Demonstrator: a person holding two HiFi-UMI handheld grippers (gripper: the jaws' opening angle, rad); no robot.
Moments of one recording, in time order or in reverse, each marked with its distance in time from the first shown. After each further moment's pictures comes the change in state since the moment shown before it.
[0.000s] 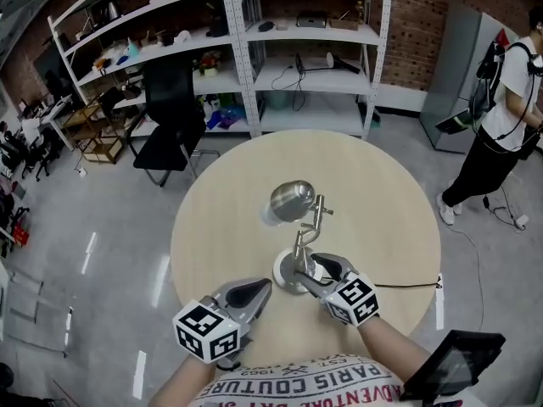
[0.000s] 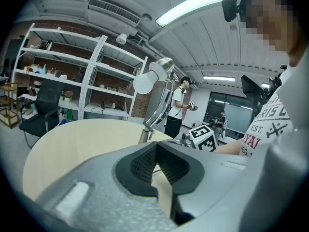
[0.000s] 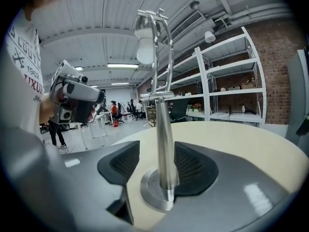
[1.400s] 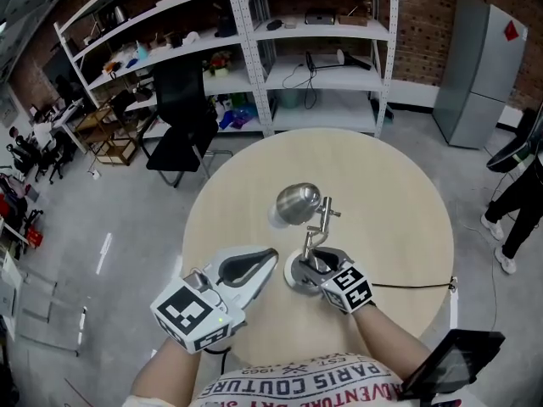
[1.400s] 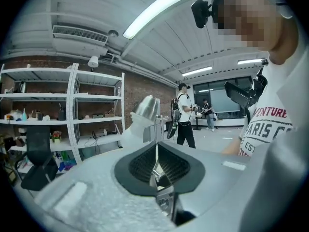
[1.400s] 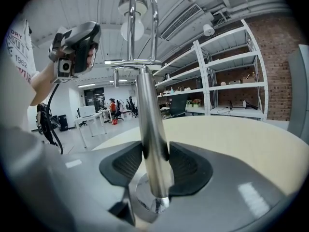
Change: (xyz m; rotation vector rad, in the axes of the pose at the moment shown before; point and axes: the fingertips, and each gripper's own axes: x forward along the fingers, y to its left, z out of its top) left arm -0.013 -0.019 0.110 0.349 -0.104 -0.060; right arm 0.051 -0.015 -0.022 0.018 0.049 -0.001
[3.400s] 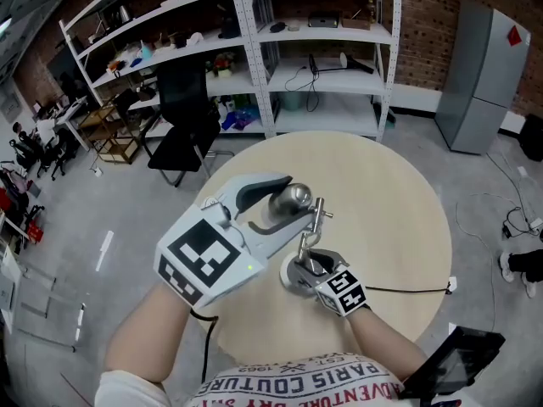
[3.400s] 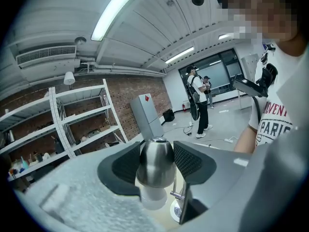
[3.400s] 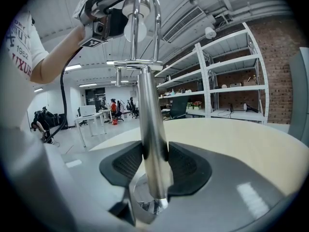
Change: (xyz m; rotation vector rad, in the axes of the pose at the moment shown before) left arm 0.060 0.017 0.081 0.326 0.100 -0.024; right arm 0.004 0.003 0.000 -0.027 -0.025 0.002
